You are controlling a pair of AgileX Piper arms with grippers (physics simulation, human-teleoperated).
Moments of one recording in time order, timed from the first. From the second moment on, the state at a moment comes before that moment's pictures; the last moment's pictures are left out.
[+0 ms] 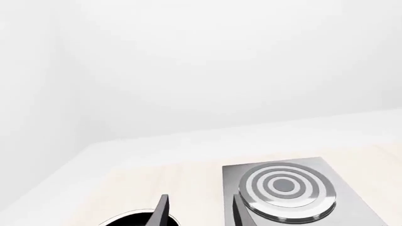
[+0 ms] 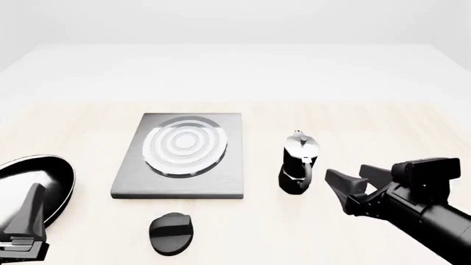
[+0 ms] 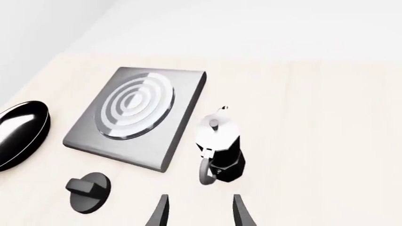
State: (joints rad) left arm 0.03 0.00 0.00 -0.15 0.15; right arm 0.43 0.76 -0.34 0.03 0.25
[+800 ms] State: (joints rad) left arm 0.02 0.00 0.00 -0.12 0.16; right arm 0.44 0.99 -0.35 -0.17 0.26
